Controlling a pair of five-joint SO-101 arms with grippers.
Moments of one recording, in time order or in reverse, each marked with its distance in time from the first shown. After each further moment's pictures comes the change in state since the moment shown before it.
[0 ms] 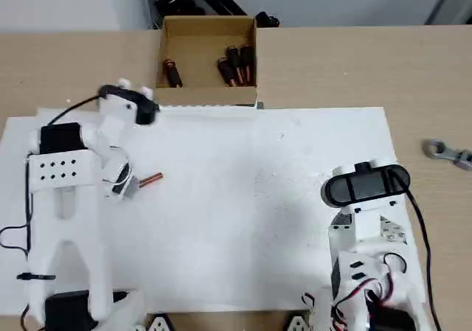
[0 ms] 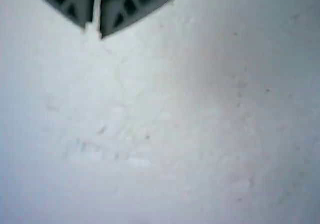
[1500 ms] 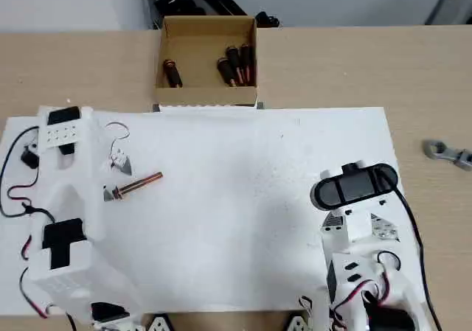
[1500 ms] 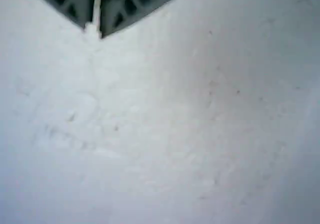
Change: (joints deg) left arm -5.8 29.8 -9.0 -8.4 76.6; right arm -4.8 0.0 0.0 0.0 0.0
